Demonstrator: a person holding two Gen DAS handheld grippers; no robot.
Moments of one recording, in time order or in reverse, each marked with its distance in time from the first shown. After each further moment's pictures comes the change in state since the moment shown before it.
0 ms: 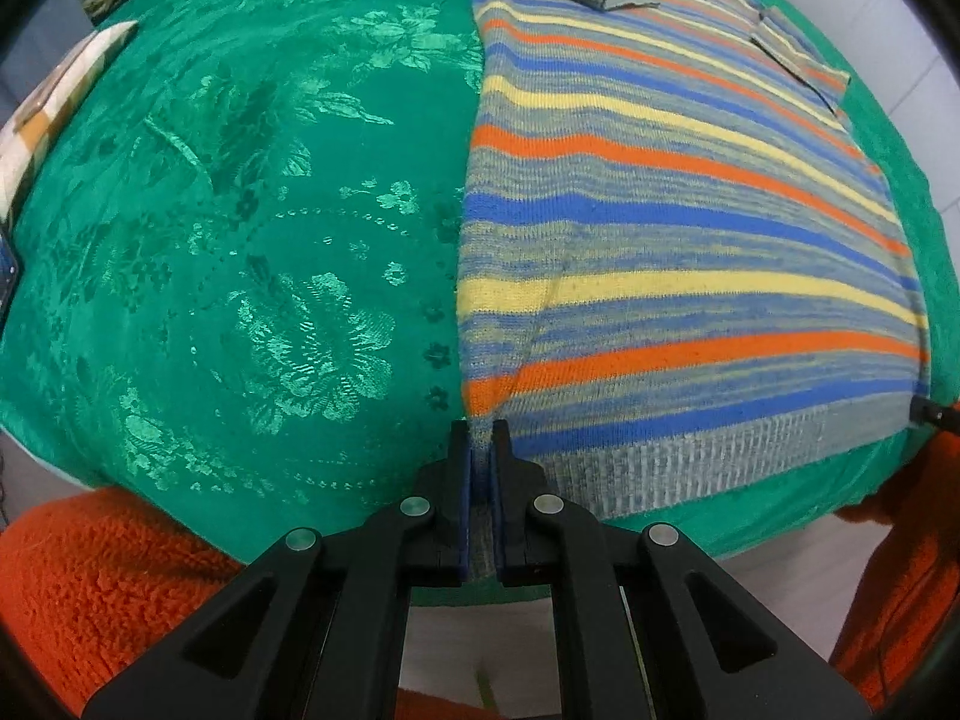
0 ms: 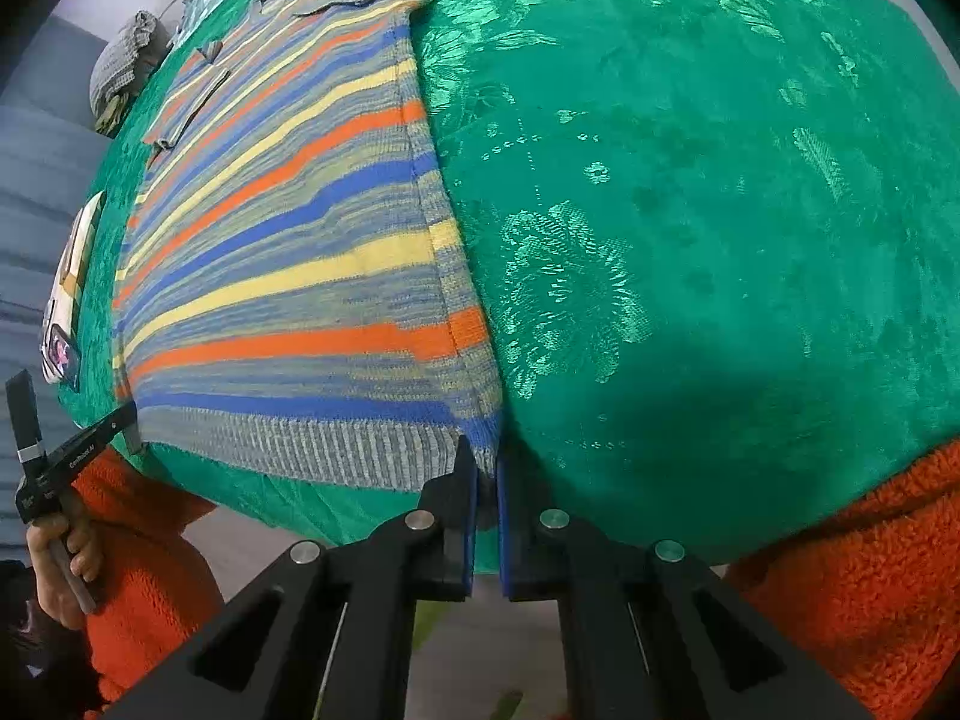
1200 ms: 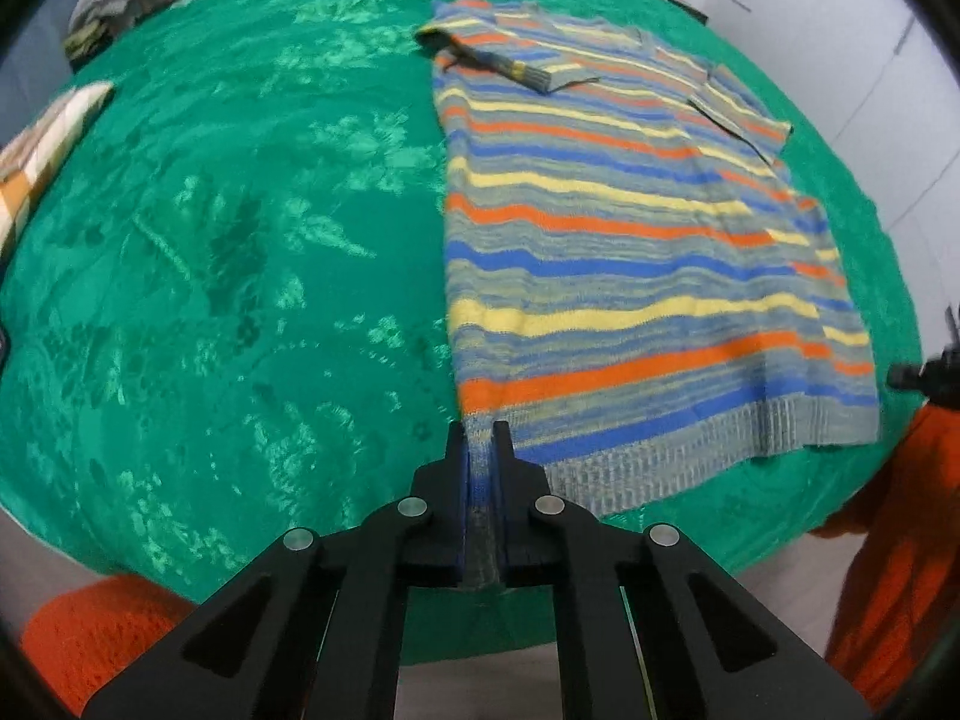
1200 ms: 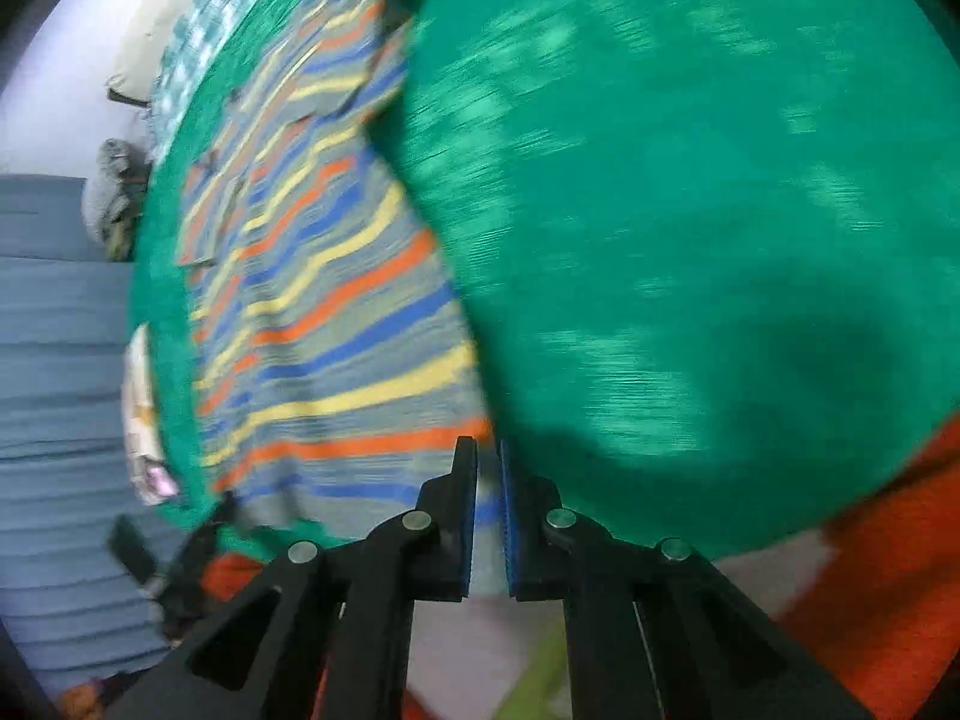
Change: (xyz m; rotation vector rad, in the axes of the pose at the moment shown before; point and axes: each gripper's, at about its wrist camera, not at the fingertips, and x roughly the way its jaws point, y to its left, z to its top) left arm -0.029 0.029 0.019 0.037 -0.146 -0.118; right arm -0.015 0.005 0.033 0.275 0.006 0.155
